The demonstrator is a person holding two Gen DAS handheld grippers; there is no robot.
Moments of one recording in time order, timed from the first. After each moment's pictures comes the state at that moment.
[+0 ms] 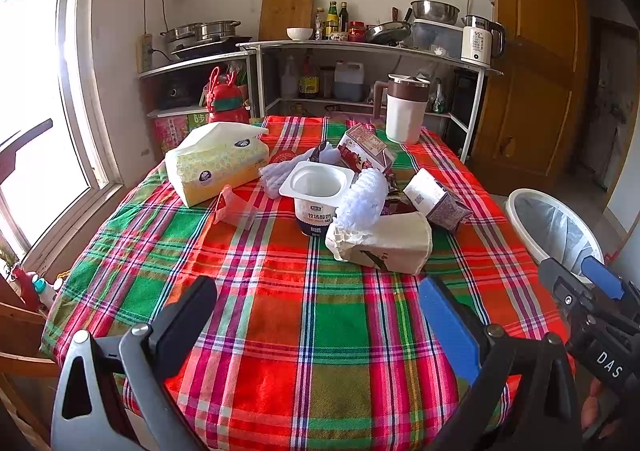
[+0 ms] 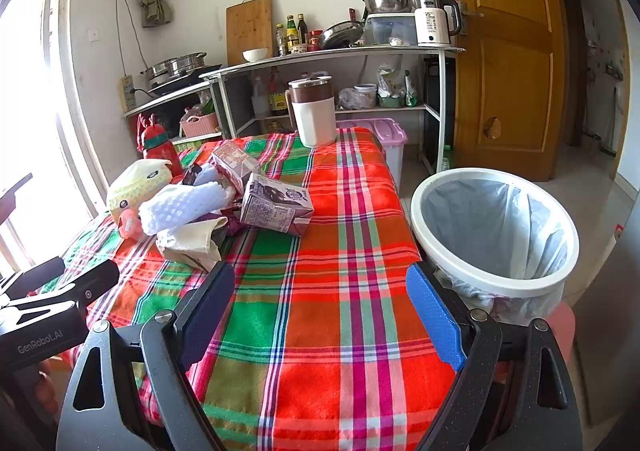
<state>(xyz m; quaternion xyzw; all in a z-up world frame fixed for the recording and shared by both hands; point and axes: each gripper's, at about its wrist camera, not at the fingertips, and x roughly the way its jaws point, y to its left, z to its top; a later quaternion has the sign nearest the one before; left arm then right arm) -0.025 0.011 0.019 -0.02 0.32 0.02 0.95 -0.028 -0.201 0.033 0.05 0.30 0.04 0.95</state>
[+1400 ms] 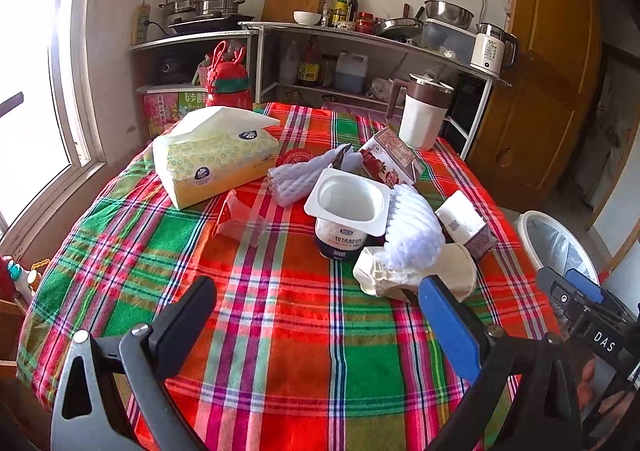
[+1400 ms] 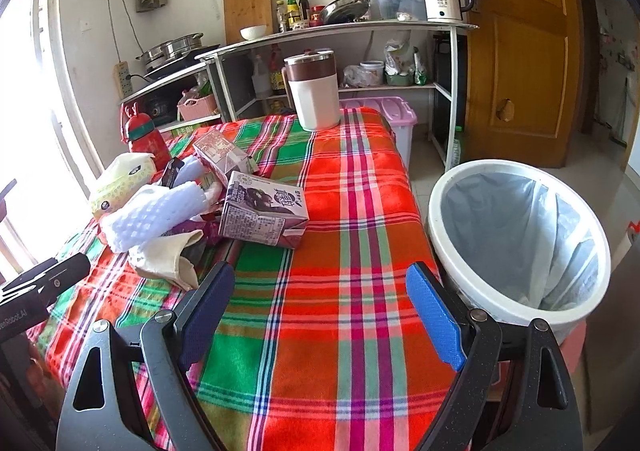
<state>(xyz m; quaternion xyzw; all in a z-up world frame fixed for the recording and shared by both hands) 0.029 0.056 0.010 -0.07 0.34 0.00 0.94 0.039 -0.203 0.020 0.06 0.34 0.06 0.94</state>
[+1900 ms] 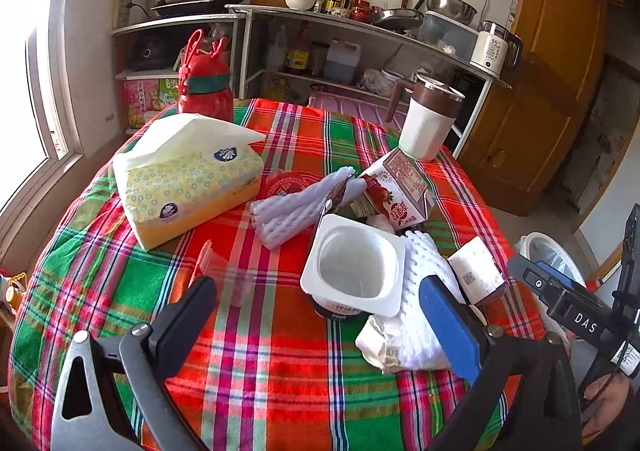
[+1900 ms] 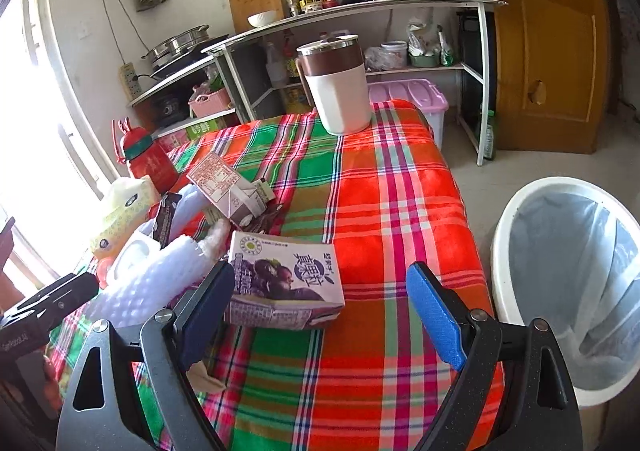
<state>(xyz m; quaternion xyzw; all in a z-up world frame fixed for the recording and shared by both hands) 0.098 0.065 0.013 -0.09 0.37 -0.04 0.92 0.126 -0.191 0.018 0.09 0.37 0.10 0.92</state>
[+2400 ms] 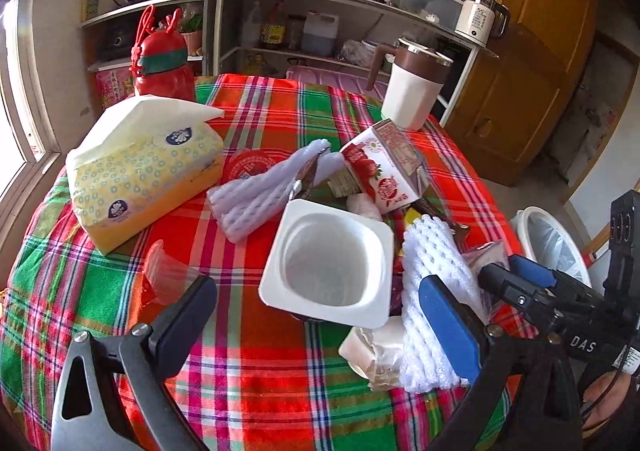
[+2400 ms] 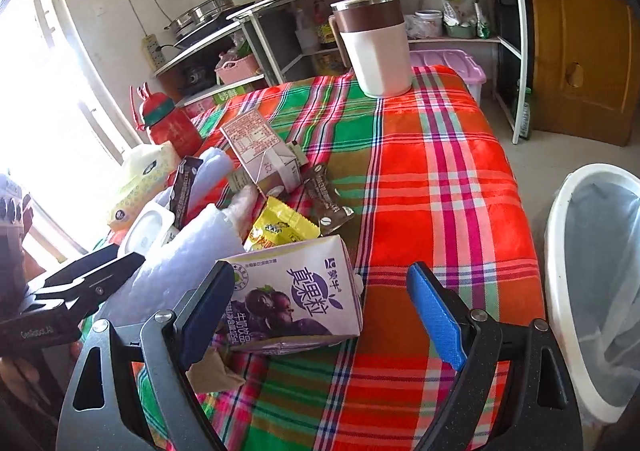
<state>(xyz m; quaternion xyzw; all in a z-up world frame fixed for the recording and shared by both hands) 0.119 0.051 -0.002 -0.07 0.41 -0.07 0.91 0.141 -0.174 -0.001 0.09 0.42 0.16 0.89</state>
